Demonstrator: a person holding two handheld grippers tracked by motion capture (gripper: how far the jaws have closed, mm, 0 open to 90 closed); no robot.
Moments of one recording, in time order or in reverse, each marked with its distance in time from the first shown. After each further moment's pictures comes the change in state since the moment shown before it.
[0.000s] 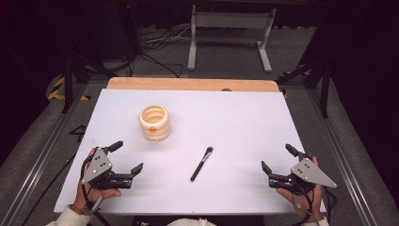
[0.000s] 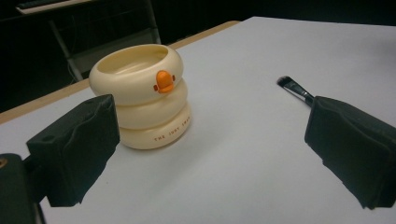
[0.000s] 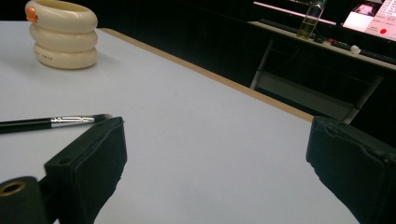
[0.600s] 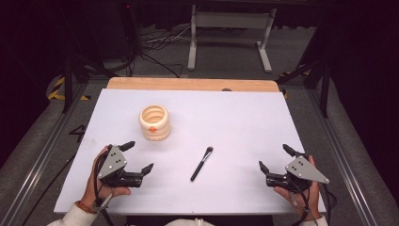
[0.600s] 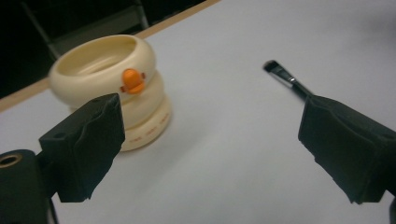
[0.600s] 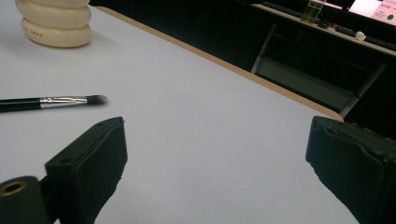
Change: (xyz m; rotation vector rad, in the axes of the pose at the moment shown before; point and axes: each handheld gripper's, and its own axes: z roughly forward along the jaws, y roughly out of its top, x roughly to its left) left arm -0.015 0.020 0.021 0.116 -0.058 0.032; right arm 0.001 -0.005 0.010 0.064 -0.002 -0.019
